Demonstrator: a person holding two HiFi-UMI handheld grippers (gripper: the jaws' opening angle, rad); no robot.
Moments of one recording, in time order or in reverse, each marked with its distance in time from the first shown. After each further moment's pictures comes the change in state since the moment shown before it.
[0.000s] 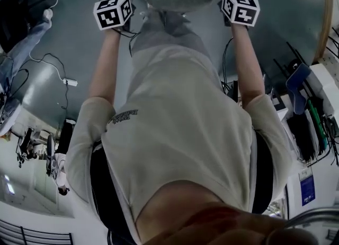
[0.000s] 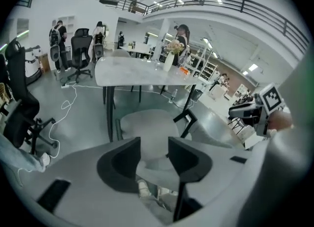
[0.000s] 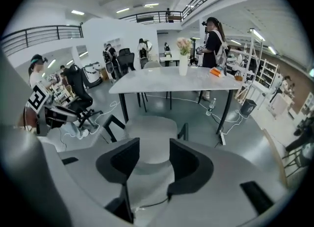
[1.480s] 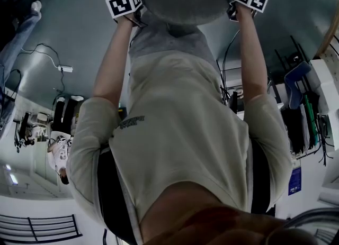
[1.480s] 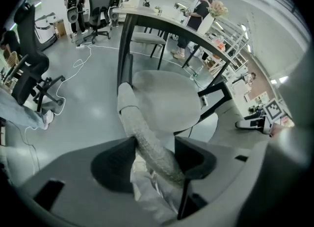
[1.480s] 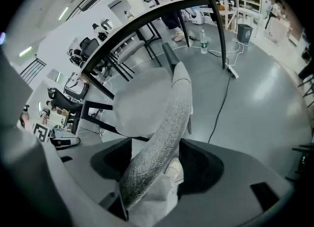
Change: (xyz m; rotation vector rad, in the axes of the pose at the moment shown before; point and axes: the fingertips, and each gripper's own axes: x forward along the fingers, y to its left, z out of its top) left arm 0.132 0.045 -0.123 -0.263 0.318 0.094; right arm 0.162 -0.044 -0.165 0.482 0.379 0.163
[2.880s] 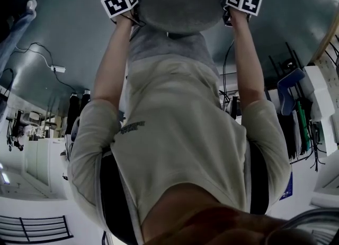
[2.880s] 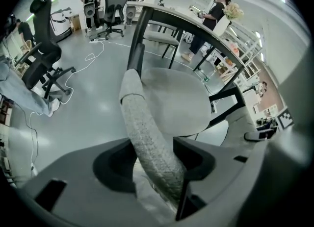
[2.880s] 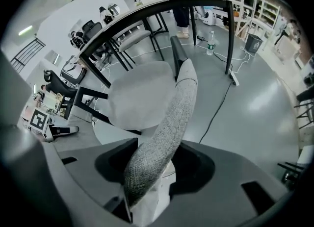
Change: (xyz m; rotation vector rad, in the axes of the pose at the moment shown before) left arm 0.029 0.003 -0.006 -0.138 -0.020 0.069; right arm 0.006 -0.011 0.000 -0.129 0.084 -0.088
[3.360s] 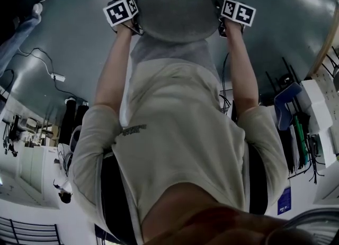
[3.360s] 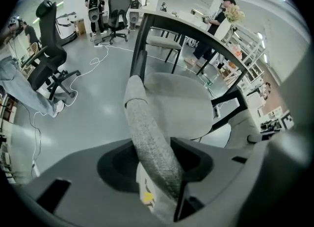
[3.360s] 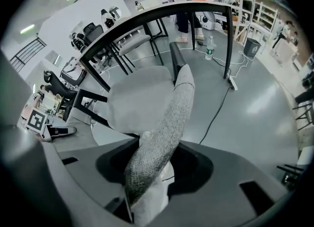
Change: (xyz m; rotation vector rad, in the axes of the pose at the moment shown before) left arm -0.010 -0.004 0.014 -0.018 -0.041 0.050; right arm -0.008 -0.004 0.015 -0.009 -0.043 -0.021
